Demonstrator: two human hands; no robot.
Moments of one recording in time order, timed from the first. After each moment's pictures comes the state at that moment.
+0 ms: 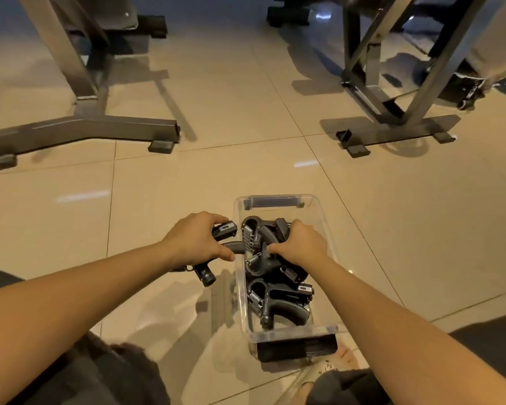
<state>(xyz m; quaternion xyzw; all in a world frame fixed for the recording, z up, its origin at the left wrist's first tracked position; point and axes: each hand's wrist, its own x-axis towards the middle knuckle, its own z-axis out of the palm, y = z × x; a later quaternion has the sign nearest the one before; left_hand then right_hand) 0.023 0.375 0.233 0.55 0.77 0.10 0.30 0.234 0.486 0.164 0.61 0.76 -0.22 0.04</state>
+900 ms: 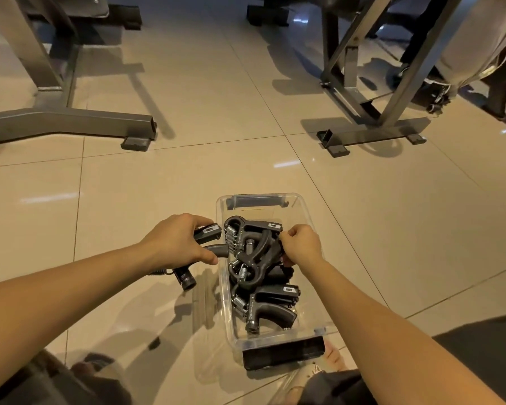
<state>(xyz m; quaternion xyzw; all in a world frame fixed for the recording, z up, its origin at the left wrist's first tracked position) 0.011 0.387 0.202 0.59 0.75 0.11 0.30 0.258 0.504 0.127 0.70 0.61 -0.36 -0.12</state>
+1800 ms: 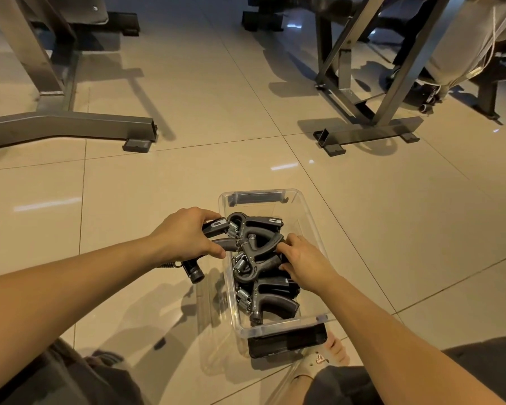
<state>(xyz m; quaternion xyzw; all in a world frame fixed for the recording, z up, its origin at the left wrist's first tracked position) 0.018 0.381 0.209 0.60 0.73 0.13 0.29 0.300 0.460 0.123 0.39 0.92 -0.08 0.04</state>
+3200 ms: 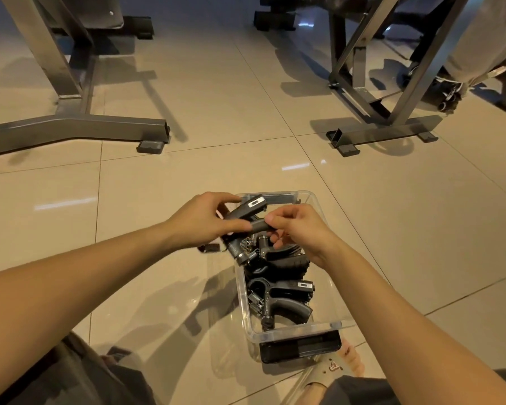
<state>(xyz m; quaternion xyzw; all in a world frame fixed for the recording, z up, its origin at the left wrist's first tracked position) 0.016 0.391 0.233 0.60 0.69 0.23 0.34 0.229 0.463 0.220 0.50 0.56 -0.63 -0.19</state>
